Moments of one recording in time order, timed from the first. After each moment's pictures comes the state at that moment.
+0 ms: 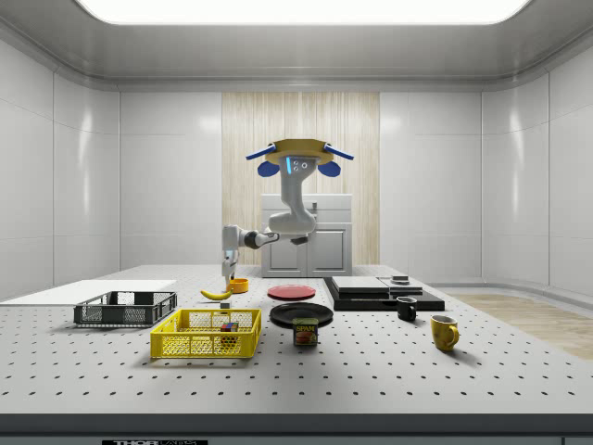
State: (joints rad) arm -1.22 -1.53 1.26 -2.80 -1.87 1.64 1.68
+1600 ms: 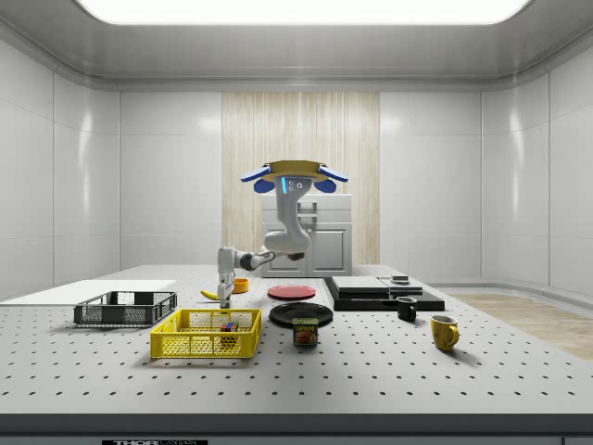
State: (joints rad) arm -1.22 -1.53 1.20 -2.78 -1.93 1.67 1.67
